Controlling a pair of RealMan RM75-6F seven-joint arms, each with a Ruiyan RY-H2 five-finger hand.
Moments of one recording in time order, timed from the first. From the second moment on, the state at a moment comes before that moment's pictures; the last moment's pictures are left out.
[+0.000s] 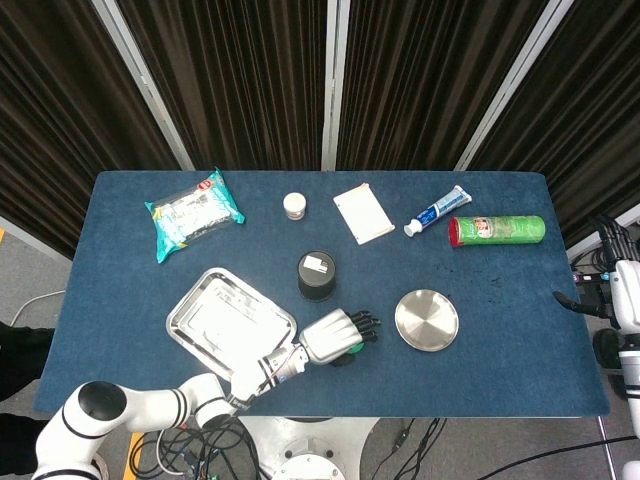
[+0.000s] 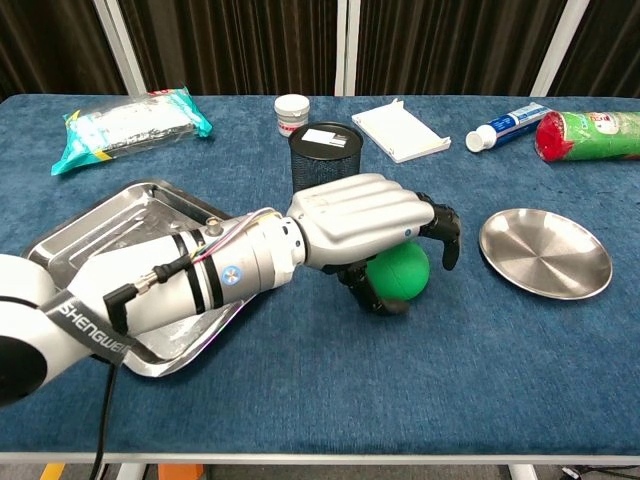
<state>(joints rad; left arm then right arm) -0.98 -1.97 -0.11 -1.12 1.61 0.93 0.09 0.26 -0.99 0.22 -1.58 -1.30 1.31 0.32</state>
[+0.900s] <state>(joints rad) -0.99 -1.70 -0.27 -1.33 1.35 0.84 0.22 0.24 -0.97 0.23 -1.59 -1.30 1.32 0.32</state>
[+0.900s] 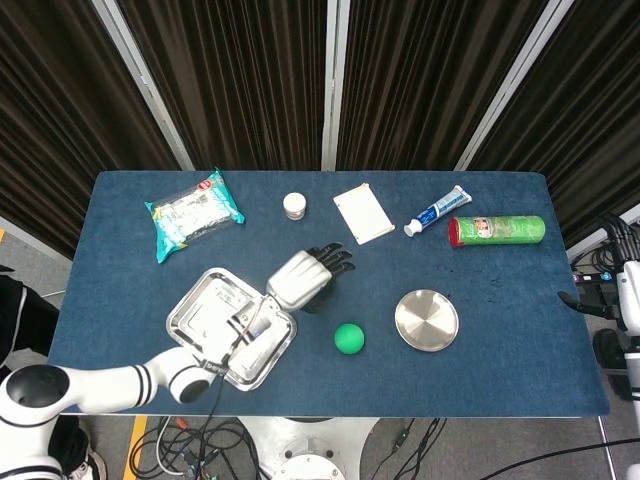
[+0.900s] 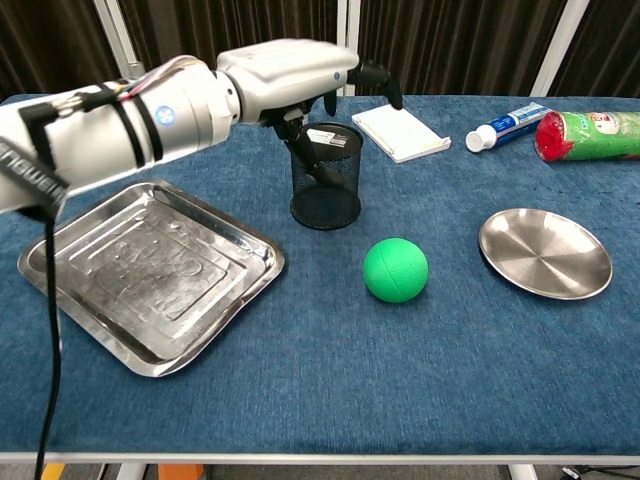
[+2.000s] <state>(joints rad) -1.13 -1.70 -0.25 -1.15 1.23 0.66 0.13 0.25 -0.99 0.23 -1.56 -1.30 1.29 0.34</state>
